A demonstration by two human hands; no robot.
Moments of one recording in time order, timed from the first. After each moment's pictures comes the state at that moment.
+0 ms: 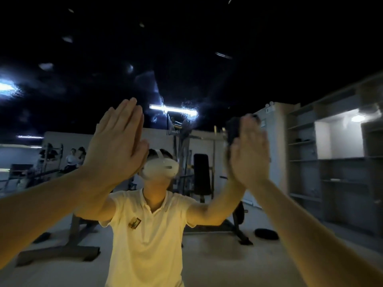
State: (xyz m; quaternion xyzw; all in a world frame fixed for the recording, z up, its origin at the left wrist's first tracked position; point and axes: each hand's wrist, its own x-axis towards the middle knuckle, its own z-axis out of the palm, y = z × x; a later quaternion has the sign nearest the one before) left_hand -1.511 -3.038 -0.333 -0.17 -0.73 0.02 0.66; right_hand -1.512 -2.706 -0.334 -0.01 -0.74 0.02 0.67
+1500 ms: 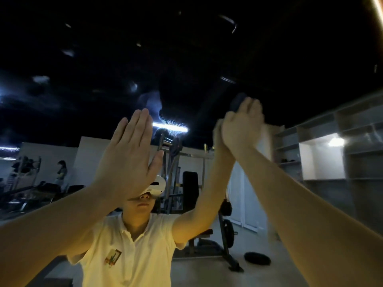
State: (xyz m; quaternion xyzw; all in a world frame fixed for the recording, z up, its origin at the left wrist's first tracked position) left_hand -1.546 -3.024 -0.306 -0.15 -0.69 0.05 0.71; right_hand -1.516 -2.765 -0.201 -0.10 -0.72 0.13 0.68
